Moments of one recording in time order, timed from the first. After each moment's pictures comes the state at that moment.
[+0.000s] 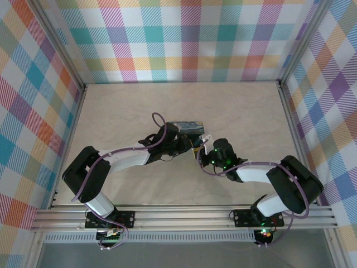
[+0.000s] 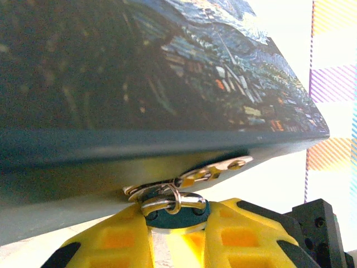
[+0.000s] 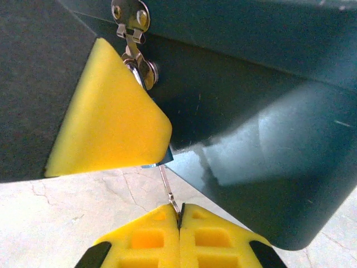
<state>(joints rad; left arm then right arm) -0.77 1.62 0.91 0.02 0.18 -1.04 0.65 1.45 0.42 0.52 -0.21 0.20</state>
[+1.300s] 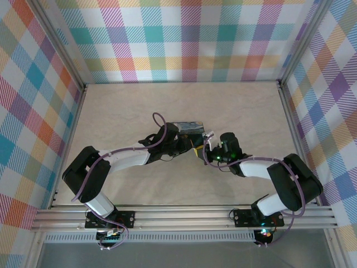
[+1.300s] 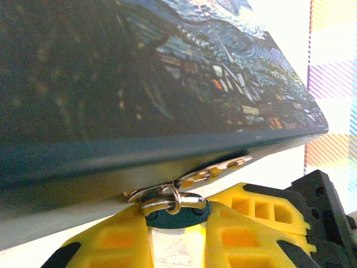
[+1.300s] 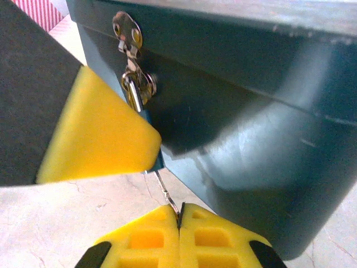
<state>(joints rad) -0.77 1.62 0.91 0.02 0.19 -1.03 0.52 1.46 0.46 0.47 -0.48 0.18</state>
